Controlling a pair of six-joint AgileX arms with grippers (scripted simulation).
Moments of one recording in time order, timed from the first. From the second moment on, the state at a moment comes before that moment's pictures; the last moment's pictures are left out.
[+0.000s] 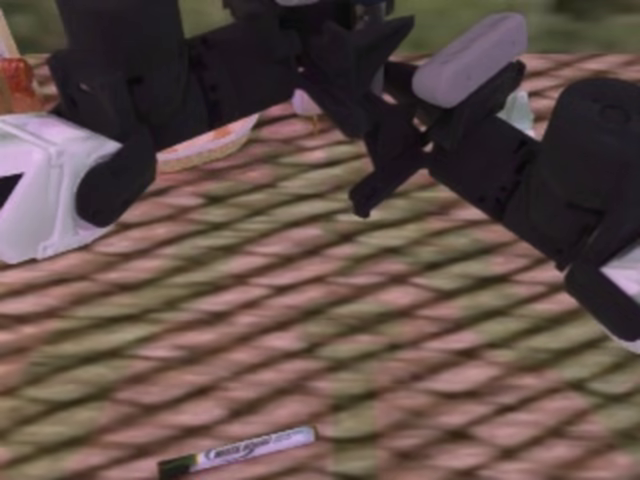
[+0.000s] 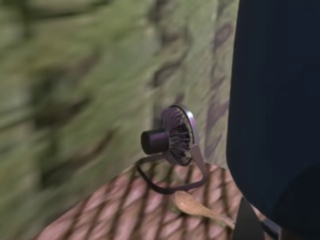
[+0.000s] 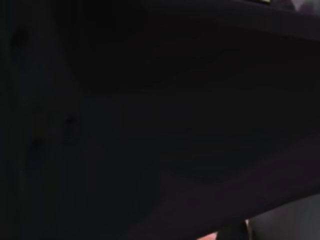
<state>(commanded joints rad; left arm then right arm) -0.53 1.59 0.98 0.59 0.53 -0.01 0.62 1.61 0.76 0.88 -0.16 0.03</state>
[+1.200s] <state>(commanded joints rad) -0.53 1.59 0.98 0.59 0.53 0.00 0.62 1.61 0.76 0.88 -0.16 0.03</state>
